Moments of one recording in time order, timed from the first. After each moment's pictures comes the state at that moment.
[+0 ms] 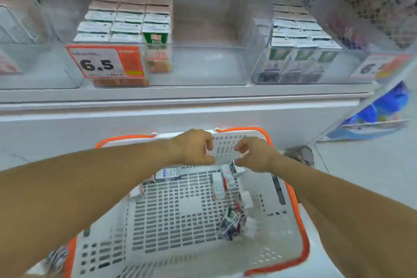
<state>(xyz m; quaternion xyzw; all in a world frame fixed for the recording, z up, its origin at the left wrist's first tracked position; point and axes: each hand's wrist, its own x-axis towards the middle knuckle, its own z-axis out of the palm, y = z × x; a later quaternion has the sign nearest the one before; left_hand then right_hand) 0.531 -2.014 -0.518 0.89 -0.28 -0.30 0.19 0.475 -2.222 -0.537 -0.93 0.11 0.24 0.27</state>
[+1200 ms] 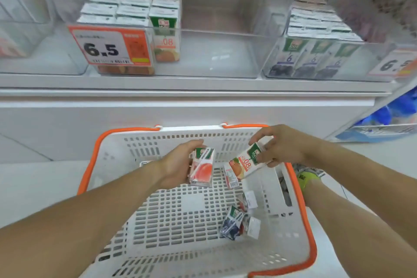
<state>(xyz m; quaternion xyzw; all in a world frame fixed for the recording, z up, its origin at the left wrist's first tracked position) 0.501 -1.983 -0.574 0.55 0.09 -0.50 0.67 0.468 -2.239 -0.467 -0.86 0.14 0.31 0.39</state>
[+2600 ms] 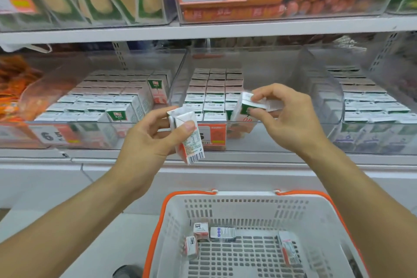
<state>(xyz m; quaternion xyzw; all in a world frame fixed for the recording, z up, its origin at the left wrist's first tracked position) 0.519 -1.849 -0.341 0.70 0.00 0.04 0.71 0.572 -2.106 -0.352 -0.85 -0.15 -0.26 0.42</state>
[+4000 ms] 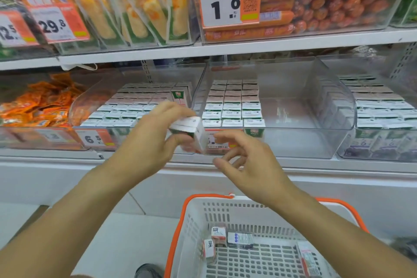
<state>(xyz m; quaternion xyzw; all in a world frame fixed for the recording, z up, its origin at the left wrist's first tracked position) 0.505 -1.805 -0.297 0.93 -0.22 0.19 0.22 0.500 -2.020 -0.368 -0.82 -0.22 -0.10 0.52</state>
